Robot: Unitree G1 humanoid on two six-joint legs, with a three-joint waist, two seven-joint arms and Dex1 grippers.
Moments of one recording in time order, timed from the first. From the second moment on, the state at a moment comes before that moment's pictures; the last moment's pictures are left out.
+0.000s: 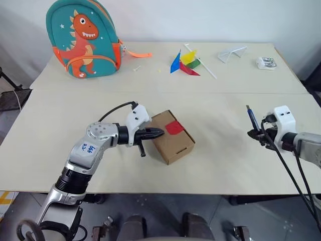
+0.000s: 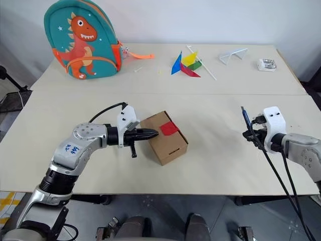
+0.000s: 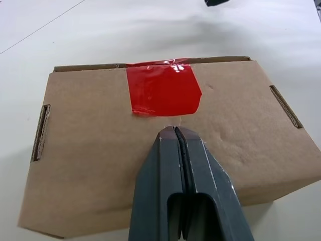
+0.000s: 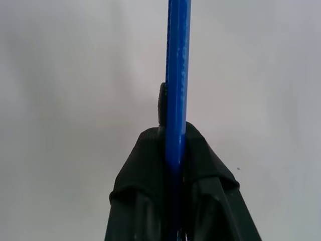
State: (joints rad) left arm -0.59 0.51 -0.17 -0.11 -0.28 0.61 -0.84; right arm -0.40 -1.12 0.08 0.19 0.87 0.72 0.41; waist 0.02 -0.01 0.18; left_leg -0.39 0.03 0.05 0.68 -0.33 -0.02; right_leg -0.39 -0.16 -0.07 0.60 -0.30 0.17
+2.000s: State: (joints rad) left arm -0.34 0.55 -0.10 -0.21 -0.36 0.70 -0.73; right arm -0.27 -0.58 0.12 -0.26 0.40 0.64 0.84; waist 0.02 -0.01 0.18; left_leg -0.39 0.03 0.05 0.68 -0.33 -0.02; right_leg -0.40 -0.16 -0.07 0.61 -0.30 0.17
